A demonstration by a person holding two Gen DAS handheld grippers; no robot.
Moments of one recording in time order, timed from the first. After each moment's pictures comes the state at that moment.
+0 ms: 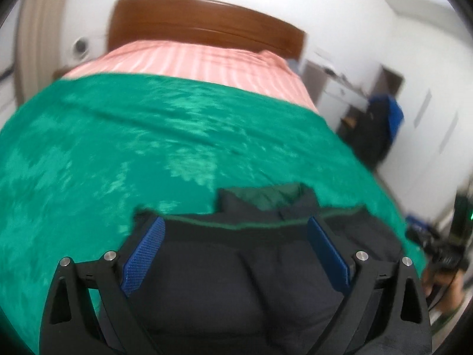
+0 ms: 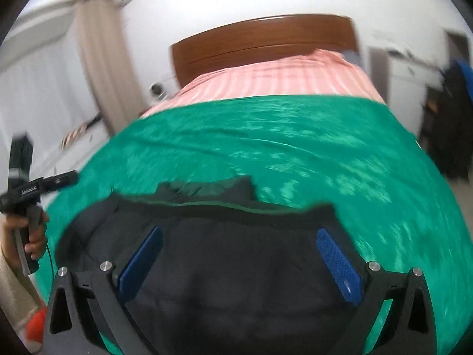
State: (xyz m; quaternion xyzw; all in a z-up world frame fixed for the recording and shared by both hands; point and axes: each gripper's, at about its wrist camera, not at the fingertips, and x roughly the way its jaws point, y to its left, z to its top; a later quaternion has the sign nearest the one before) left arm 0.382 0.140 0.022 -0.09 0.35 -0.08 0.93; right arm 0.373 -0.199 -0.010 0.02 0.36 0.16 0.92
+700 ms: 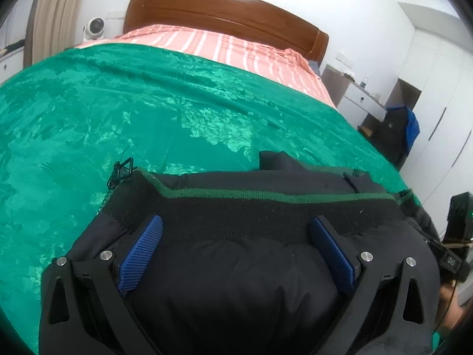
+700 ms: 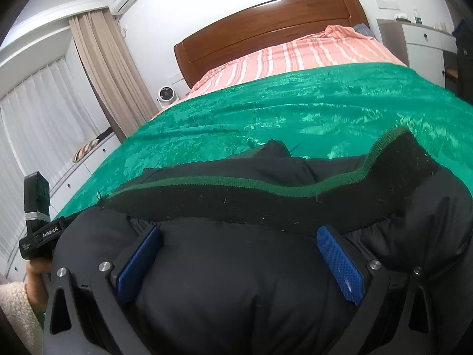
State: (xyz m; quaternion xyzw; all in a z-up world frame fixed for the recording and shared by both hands) left arm 0.423 0.178 -0.105 -0.16 0.33 -0.06 0.93; right arm 0.431 -0.179 -0.143 0.12 0.36 0.19 0.90
